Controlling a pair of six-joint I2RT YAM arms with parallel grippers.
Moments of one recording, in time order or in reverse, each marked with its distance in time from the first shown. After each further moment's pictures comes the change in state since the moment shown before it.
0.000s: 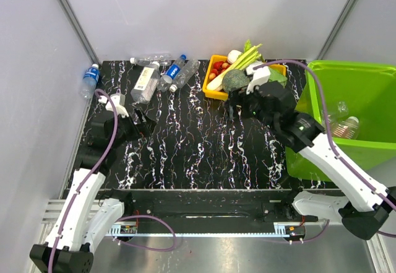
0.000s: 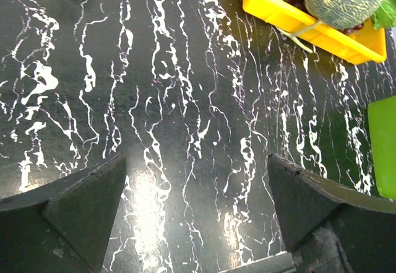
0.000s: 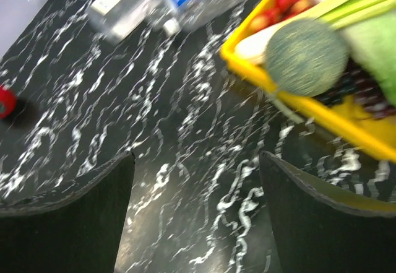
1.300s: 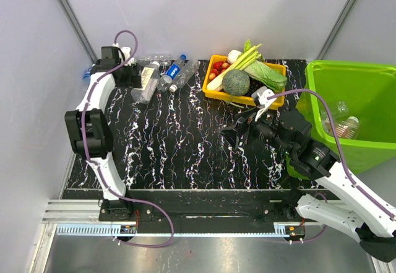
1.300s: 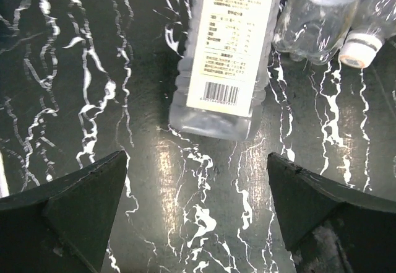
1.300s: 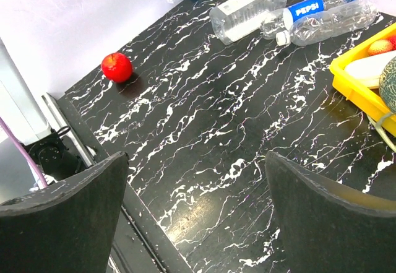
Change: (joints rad) left arm 0.253 1.192 0.928 -0.095 -0.037 0.502; right arm 0.077 -0.294 -0.340 0.217 -0.344 0.050
